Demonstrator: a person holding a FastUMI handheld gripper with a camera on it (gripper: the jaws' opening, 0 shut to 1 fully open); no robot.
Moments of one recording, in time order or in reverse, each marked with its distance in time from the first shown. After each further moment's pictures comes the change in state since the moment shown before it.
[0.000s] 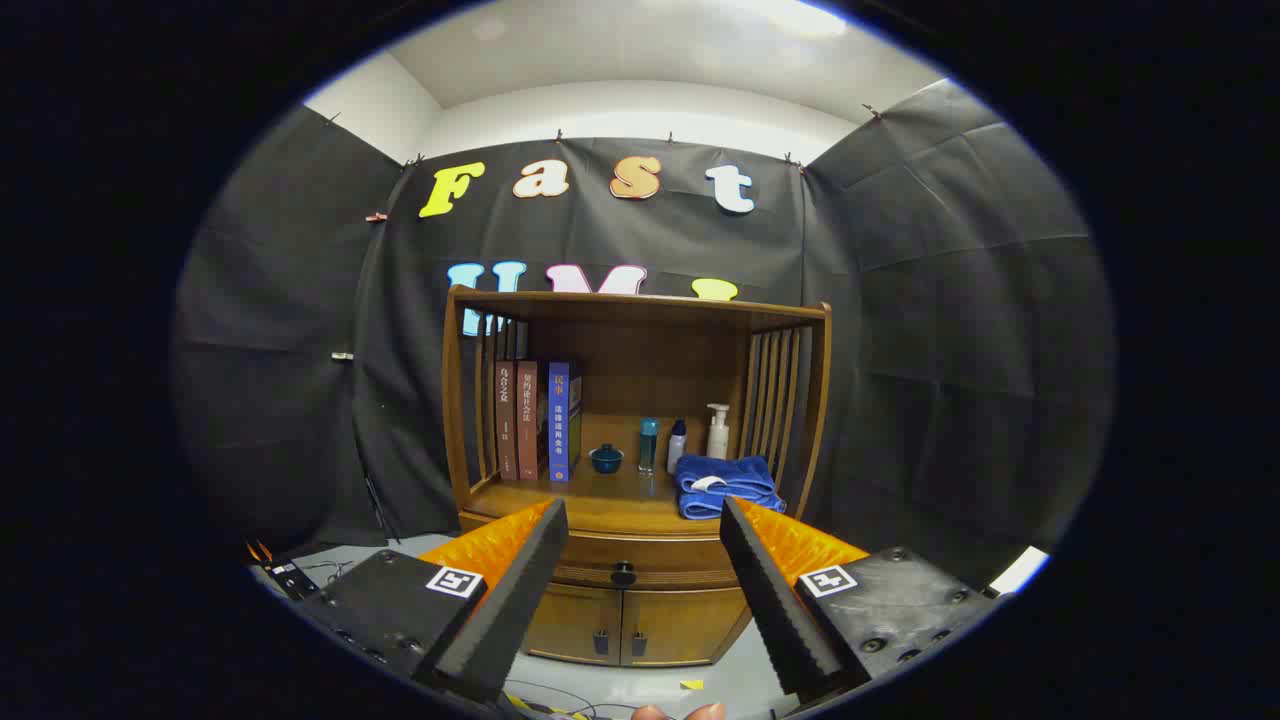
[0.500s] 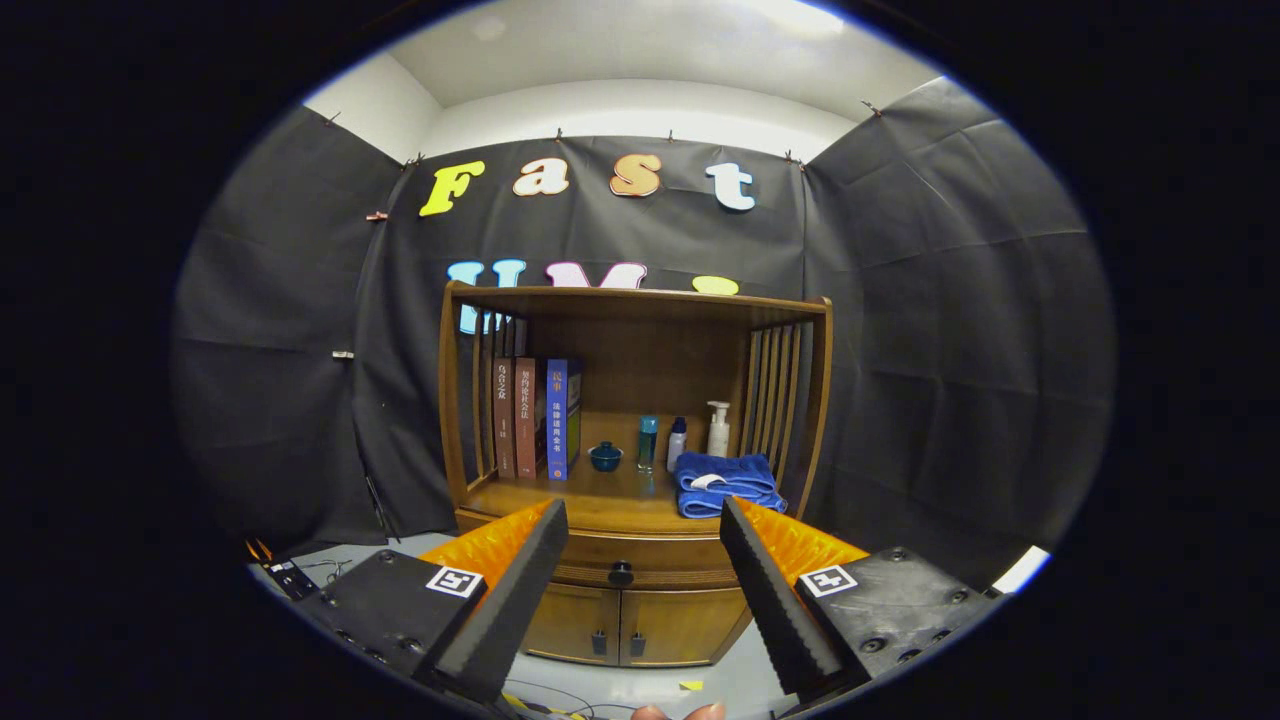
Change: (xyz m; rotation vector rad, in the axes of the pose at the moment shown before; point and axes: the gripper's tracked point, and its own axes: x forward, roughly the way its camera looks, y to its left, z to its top) arm 0.004 -0.004 -0.007 0.007 -0.004 0.003
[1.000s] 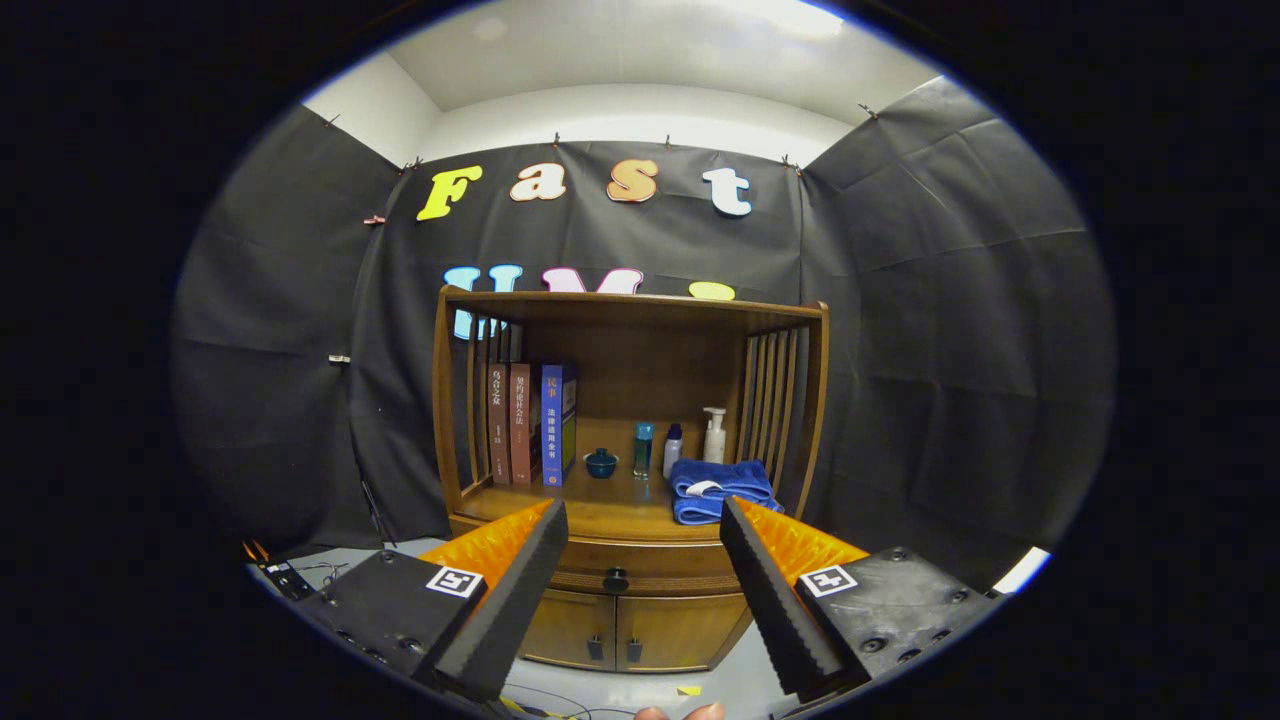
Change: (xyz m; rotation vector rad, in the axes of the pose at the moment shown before) arm 0.007 -0.003 -0.002 -0.006 -0.026 -0.010
